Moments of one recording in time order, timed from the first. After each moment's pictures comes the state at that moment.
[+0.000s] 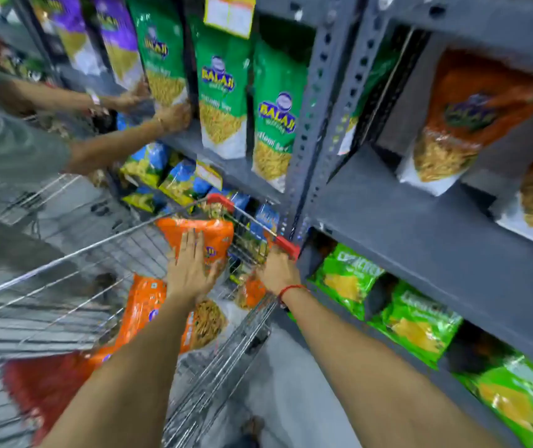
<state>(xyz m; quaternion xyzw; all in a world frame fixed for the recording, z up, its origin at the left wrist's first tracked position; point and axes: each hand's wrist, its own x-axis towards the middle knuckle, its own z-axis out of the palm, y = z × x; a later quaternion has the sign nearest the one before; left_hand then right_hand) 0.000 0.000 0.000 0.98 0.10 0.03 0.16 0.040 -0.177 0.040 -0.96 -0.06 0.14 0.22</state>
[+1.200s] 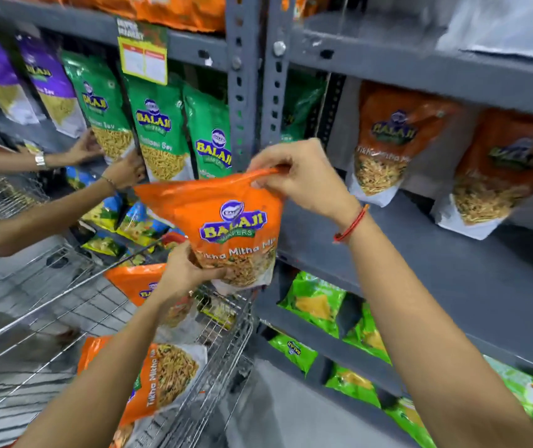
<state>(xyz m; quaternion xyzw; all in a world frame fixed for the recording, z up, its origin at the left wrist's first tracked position) 0.066 -0.064 0.093 0.82 -0.01 0.01 0.57 0.100 -0.280 0.271 -0.87 -0.32 -0.14 0.36</state>
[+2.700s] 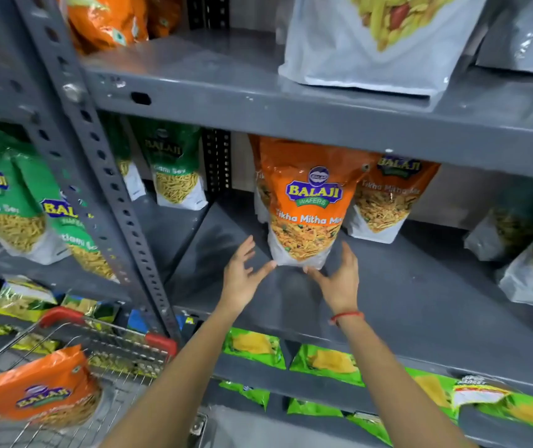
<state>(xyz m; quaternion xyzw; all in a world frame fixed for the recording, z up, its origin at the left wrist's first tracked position) 0.178 -0.321 0.074 0.76 -0.08 -0.03 0.65 0.122 -0.495 0.084 -0.81 0.24 -0.22 0.48</state>
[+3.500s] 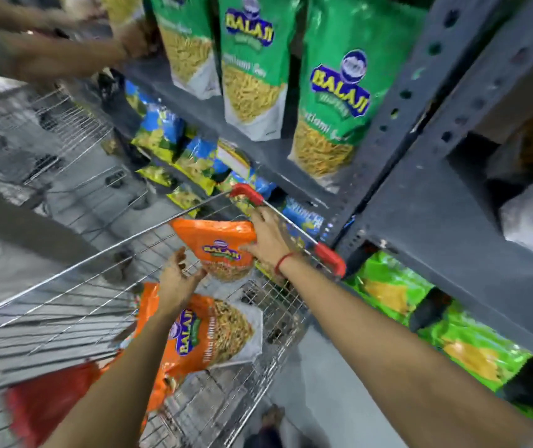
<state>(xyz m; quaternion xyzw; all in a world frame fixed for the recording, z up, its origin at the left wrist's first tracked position) 0.048 0.089 -0.081 0.82 0.31 0.02 0.48 0.148 -0.093 0.008 -0.93 -0.19 0.20 0.26</state>
